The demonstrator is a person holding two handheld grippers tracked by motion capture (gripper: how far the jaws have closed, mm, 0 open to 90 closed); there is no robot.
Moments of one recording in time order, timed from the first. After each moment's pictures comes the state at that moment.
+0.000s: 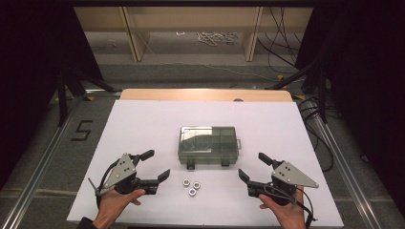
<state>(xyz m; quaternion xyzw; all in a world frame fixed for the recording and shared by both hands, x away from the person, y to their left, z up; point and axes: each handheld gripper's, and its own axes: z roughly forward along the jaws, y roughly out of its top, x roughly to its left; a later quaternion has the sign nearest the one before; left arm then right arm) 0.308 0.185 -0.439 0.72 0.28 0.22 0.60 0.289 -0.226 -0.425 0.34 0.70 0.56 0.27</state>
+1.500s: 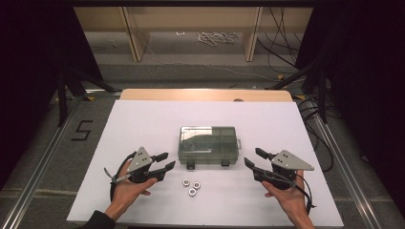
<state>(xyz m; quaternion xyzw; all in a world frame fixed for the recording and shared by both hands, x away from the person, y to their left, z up) 0.348 0.169 -0.470 0.77 0.31 0.18 0.52 0.329 -0.245 -0.440 0.35 0.74 0.52 0.25</state>
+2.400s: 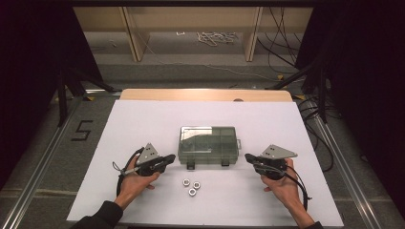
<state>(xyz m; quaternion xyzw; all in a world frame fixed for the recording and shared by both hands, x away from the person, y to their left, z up) 0.376 0.163 -0.492 0.79 0.32 0.17 0.49 0.366 -0.244 -0.468 0.33 0.81 0.44 0.21</state>
